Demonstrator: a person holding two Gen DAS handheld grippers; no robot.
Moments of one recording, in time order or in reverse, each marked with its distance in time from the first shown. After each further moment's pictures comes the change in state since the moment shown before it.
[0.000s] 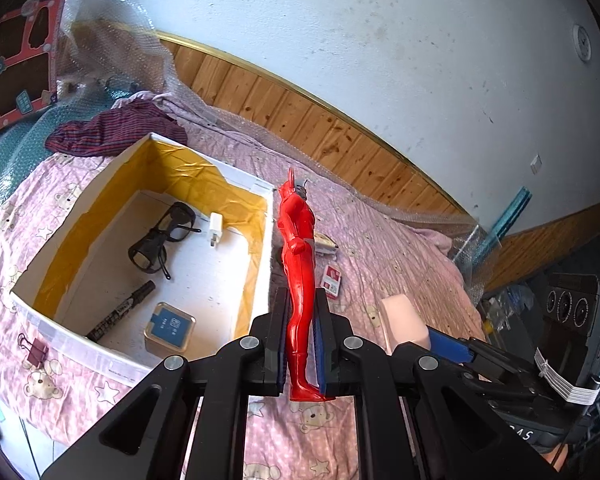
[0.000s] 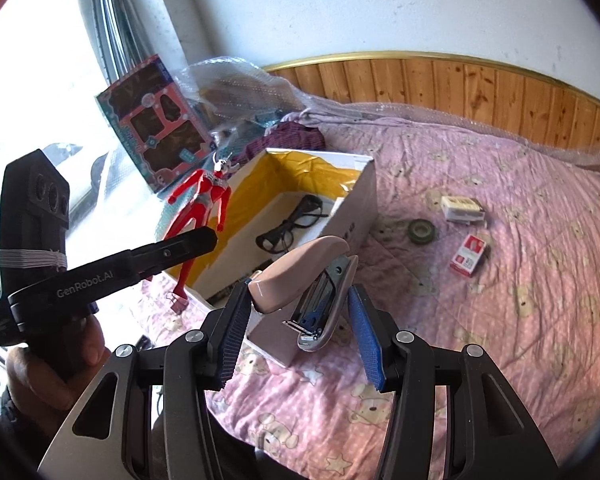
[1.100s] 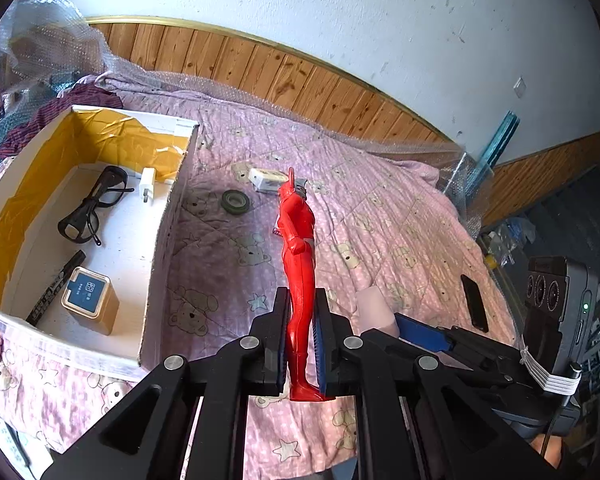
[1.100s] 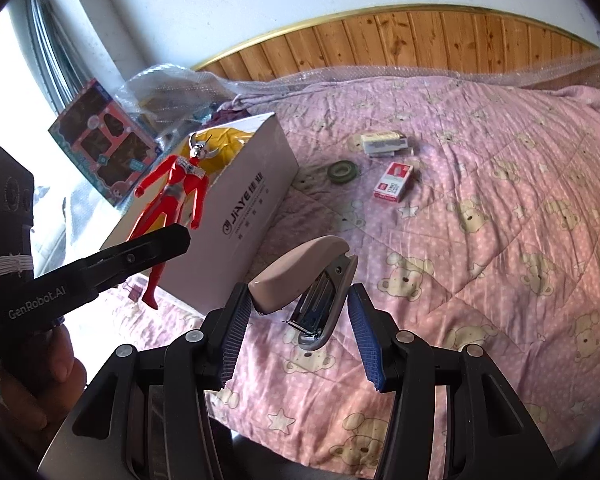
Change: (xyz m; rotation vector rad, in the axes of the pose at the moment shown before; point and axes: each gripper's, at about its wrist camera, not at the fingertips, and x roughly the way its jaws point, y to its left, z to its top) left arm 0.060 -0.078 -0.048 0.162 0.171 -0.022; right arm -0.018 -0.088 -0.074 0.208 0.024 -0.085
